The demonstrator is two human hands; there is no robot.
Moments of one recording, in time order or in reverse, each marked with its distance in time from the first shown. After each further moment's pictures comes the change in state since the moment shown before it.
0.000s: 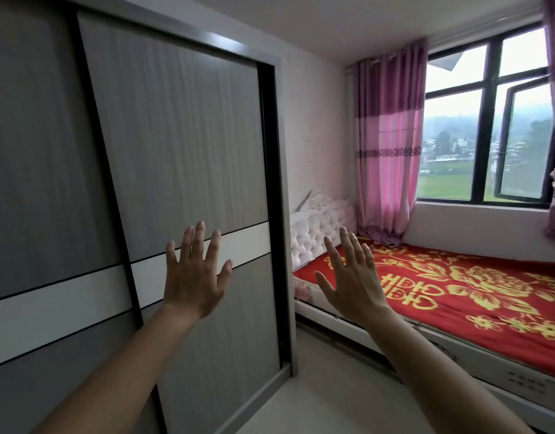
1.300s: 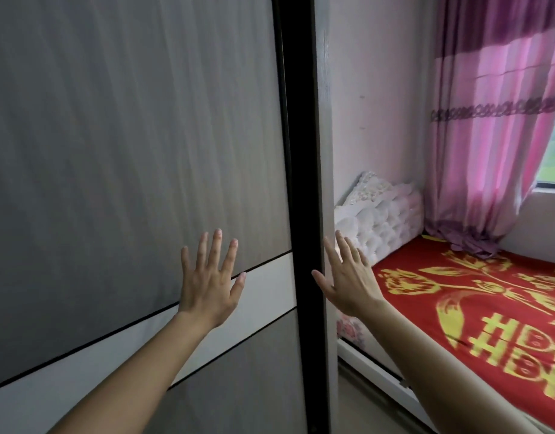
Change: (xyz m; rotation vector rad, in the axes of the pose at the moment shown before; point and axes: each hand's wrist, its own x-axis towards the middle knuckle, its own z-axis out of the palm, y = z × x) left_hand 0.412 -0.069 0.597 0.186 -0.187 -0.014; right_hand 0.518 0.122 0.562 0.197 -0.201 -0.052
